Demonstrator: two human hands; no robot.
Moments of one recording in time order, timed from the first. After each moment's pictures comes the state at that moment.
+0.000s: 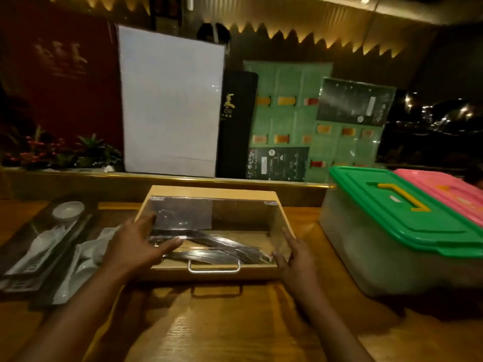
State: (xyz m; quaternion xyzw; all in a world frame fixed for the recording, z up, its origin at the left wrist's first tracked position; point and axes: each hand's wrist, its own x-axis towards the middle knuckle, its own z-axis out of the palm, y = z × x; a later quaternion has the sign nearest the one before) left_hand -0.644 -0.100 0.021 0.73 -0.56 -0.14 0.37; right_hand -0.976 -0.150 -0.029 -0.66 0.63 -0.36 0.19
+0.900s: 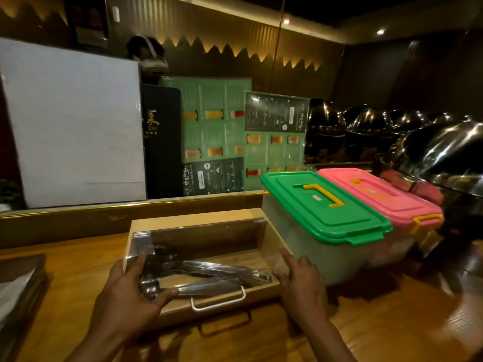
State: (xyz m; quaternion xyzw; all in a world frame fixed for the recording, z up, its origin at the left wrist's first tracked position) left_hand -0.769 -0.117 0.000 0.72 -0.62 -0.12 0.30; right_hand -1.104 -0.128 -0.018 -0.60 0.75 -0.26 -0.05
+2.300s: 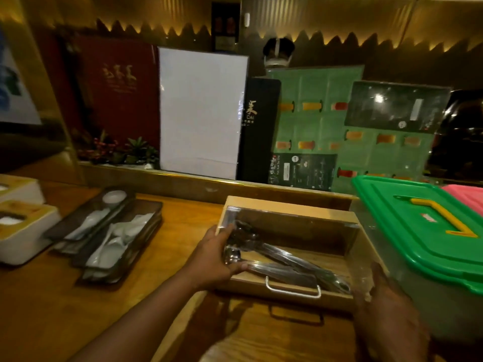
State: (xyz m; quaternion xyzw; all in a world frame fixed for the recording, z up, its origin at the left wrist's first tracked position) left_hand -0.797 -0.112 -0.001 0.68 -0.64 -0.16 0.32; right_hand -1.135 -0.127 0.012 -0.63 0.75 -0.20 0.08
